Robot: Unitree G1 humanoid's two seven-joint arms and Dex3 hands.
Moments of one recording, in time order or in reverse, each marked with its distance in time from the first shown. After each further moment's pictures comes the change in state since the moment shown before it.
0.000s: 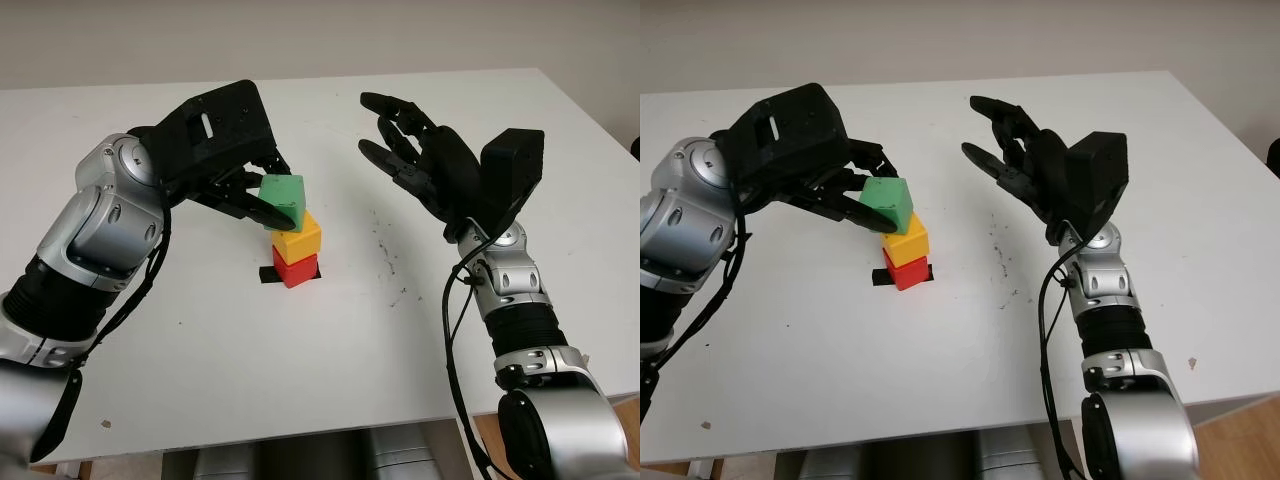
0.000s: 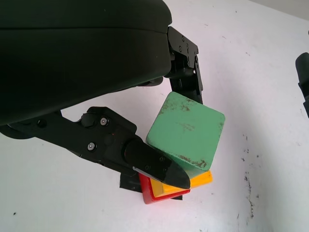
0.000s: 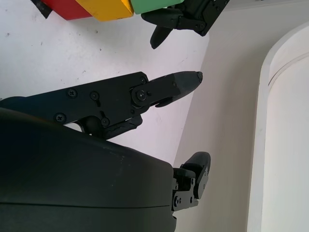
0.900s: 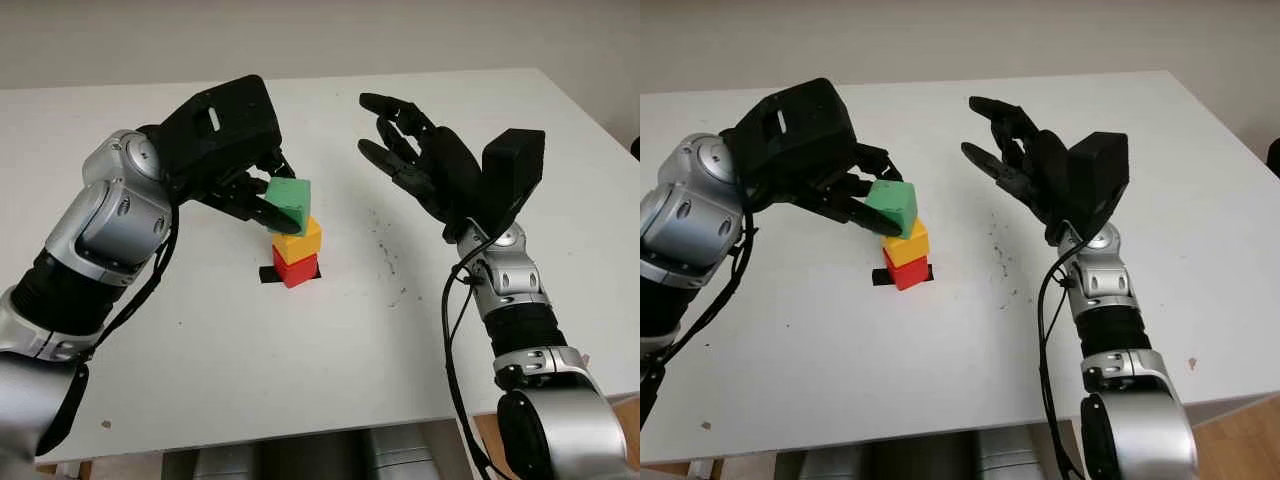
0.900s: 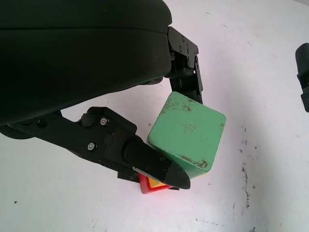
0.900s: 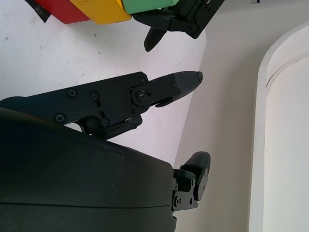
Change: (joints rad) left arm -0.030 -0.012 -0.017 0.009 -0.004 0.045 -0.050; right arm 0.001 0.003 -0.004 0.000 0.016 0.008 0.010
